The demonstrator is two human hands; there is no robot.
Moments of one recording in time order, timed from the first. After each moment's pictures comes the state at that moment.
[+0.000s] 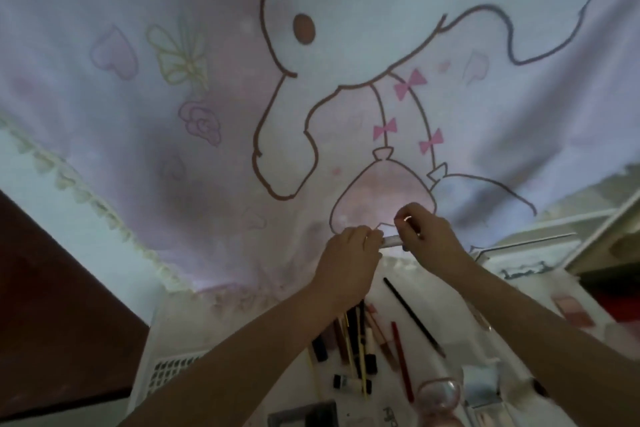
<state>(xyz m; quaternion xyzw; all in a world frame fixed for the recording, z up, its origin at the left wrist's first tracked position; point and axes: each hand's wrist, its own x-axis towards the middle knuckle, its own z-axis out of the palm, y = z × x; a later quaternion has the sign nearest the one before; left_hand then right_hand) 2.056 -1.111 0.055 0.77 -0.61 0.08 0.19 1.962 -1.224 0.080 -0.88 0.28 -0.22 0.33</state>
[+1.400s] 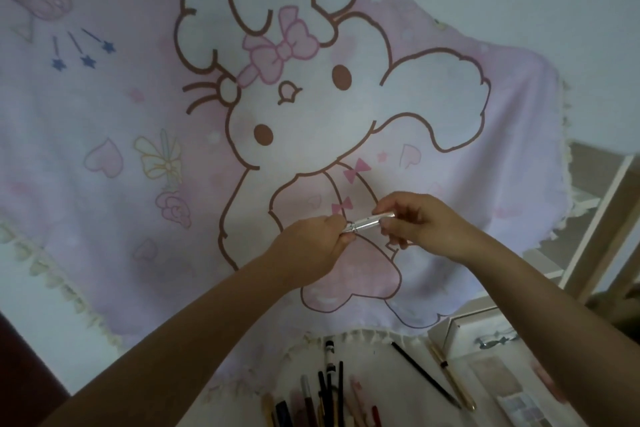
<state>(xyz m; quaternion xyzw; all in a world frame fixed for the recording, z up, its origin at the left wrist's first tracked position) 2.071 -1.138 0.197 0.74 -0.64 0.13 0.16 1.928 -1.261 0.221 -0.87 0.12 -0.22 0.43</state>
